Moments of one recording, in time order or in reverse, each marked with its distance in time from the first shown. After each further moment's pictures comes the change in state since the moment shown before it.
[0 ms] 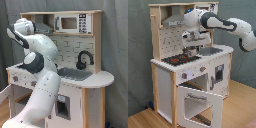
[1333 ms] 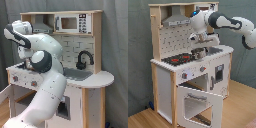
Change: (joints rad) arm -0.192 0.000 0.200 -0.256 0.050 -0.081 0.267
